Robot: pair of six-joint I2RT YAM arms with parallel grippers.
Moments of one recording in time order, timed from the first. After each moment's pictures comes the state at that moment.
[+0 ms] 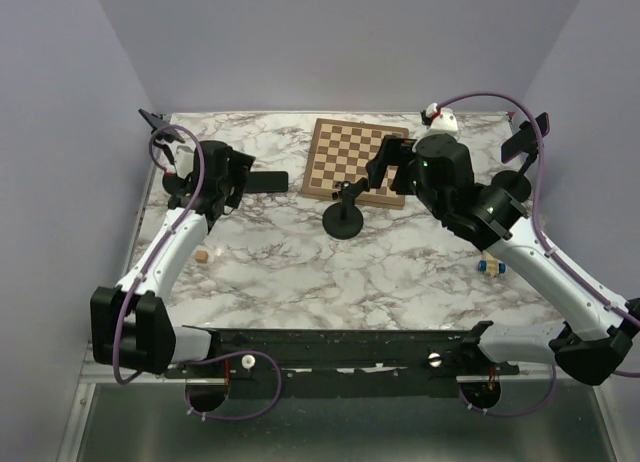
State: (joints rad) left arm -0.18 1.35 1.03 -0.28 -0.11 -1.38; right arm 0.77 1.22 1.41 -0.57 0.47 0.49
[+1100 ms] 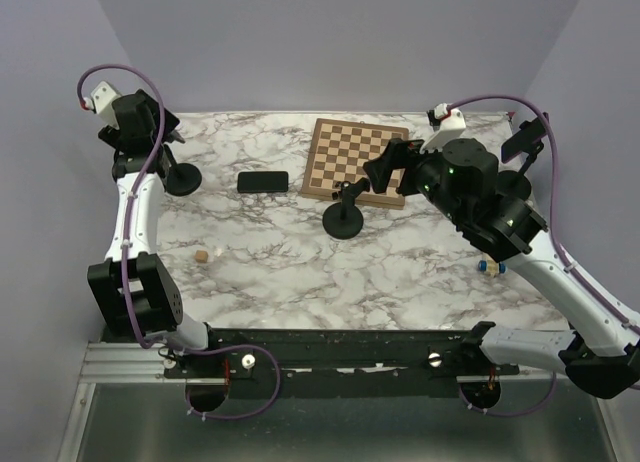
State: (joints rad) left arm 0.21 1.51 1.36 -0.16 -0.28 -0.57; right arm 0.77 1.14 1.37 -0.46 0.30 0.36
